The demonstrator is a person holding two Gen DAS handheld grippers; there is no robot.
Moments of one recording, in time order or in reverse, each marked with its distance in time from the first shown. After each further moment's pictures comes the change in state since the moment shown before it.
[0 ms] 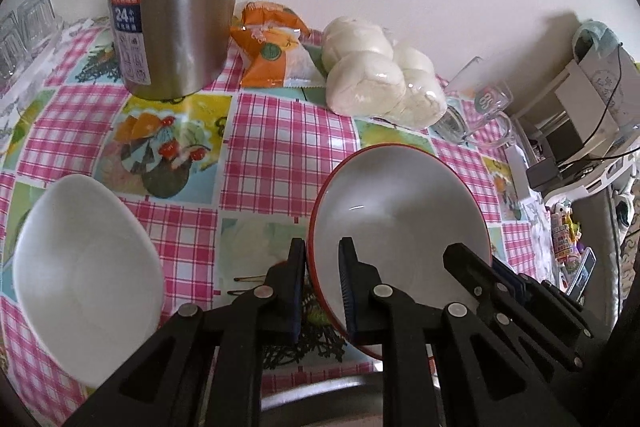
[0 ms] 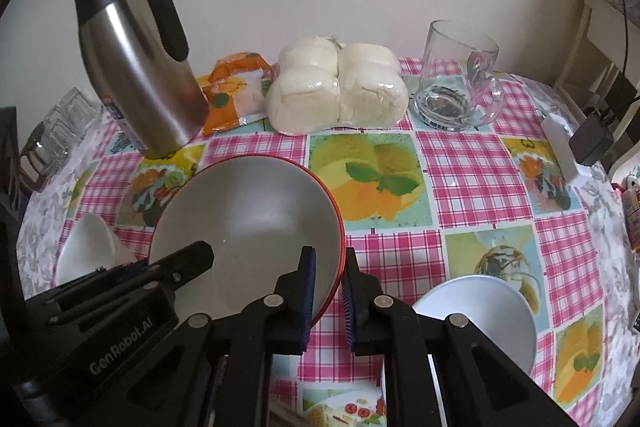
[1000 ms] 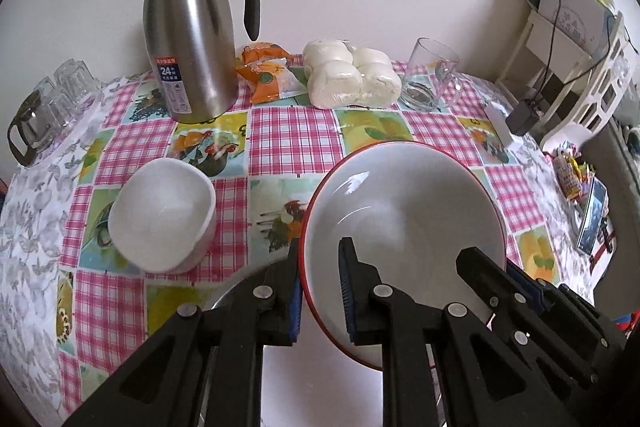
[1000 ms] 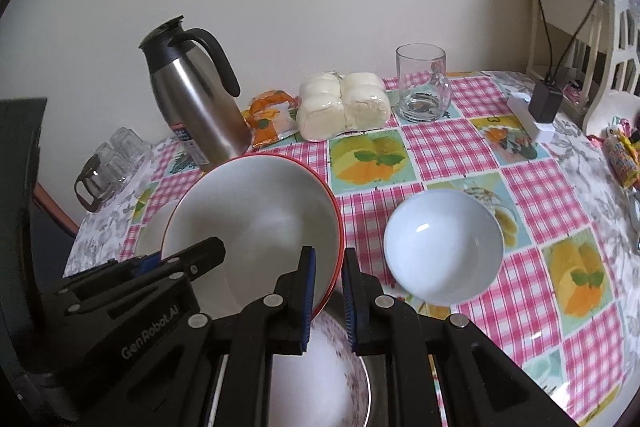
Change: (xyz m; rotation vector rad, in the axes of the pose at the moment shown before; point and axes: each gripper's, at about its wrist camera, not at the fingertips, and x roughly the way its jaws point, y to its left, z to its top) left arm -0.098 -0.044 -0.066 0.193 -0.082 0.155; right arm -0.110 -0.010 -0.081 0.132 -0.140 0.115
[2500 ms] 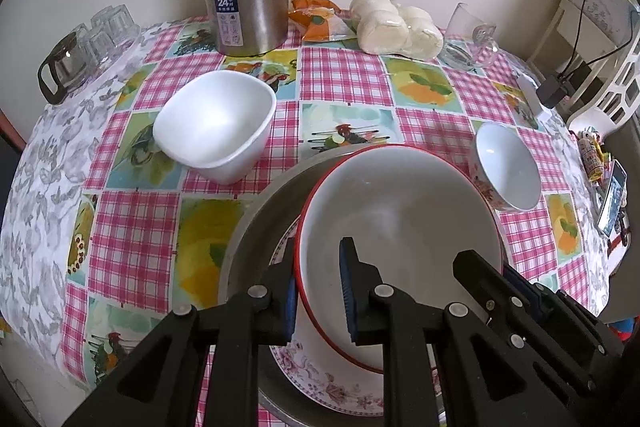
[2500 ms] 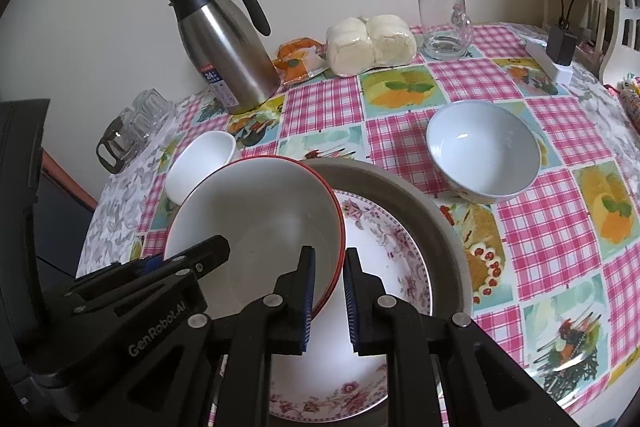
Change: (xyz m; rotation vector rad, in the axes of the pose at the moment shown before) left arm -0.006 0.034 -0.054 -0.087 0.109 0.079; right arm 0.003 0.026 -0.055 0.011 0.132 0.068
